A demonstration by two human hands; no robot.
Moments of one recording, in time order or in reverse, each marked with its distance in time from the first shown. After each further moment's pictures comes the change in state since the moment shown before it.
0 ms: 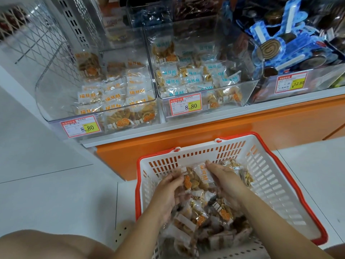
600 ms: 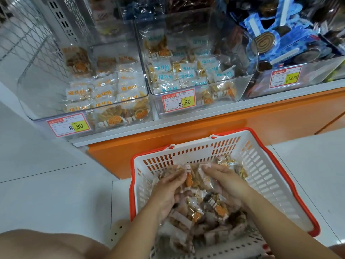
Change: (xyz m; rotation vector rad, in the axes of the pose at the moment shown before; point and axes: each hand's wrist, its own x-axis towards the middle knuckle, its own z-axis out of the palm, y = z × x) left_hand 0.013 -0.009 0.004 -0.020 -0.090 -0.067; right_hand 0.006 0.017 -0.026 0.077 -0.082 0.072
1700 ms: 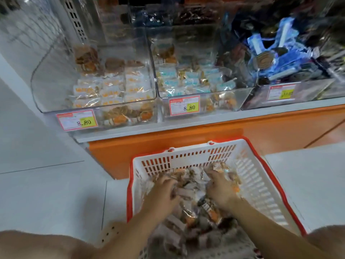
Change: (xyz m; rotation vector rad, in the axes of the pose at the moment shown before) left_hand -0.017 -0.001 -0.015 1.385 0.119 0.363; right_hand 0.029 0.038 -0.022 -1.128 0.399 -0.033
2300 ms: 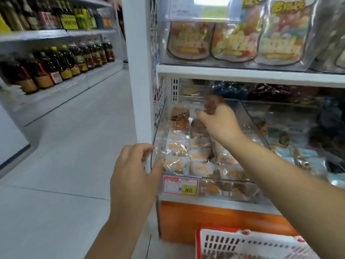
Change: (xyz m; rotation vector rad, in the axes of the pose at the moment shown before) left_hand -0.049 -0.062 -0.280 -0.184 1.177 -0.114; right_hand 0.051 -0.452 -0.098 0.298 0.333 -0.664
